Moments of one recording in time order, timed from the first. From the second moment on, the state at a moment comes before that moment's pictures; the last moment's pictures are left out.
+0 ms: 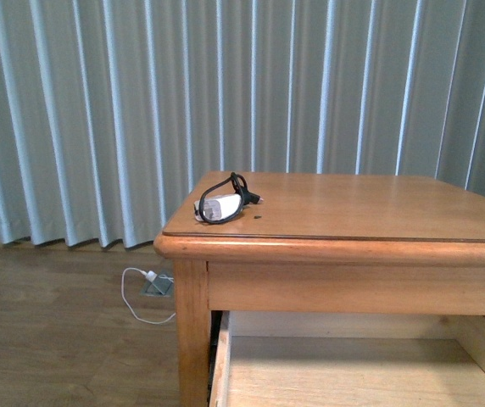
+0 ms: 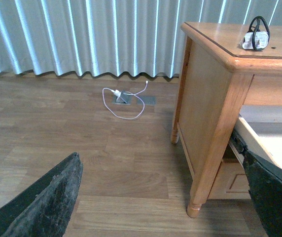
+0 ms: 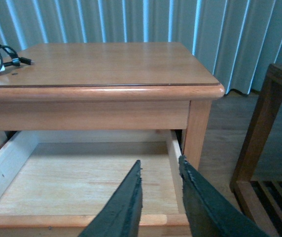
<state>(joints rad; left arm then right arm) 0.00 0.00 0.02 0.00 0.00 0.00 0.00 0.23 0.12 0.11 0.00 0.00</state>
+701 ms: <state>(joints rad) -0.28 0.16 0.03 0.14 -0.62 -0.11 0.00 0.23 0.12 0.11 0.00 0.00</state>
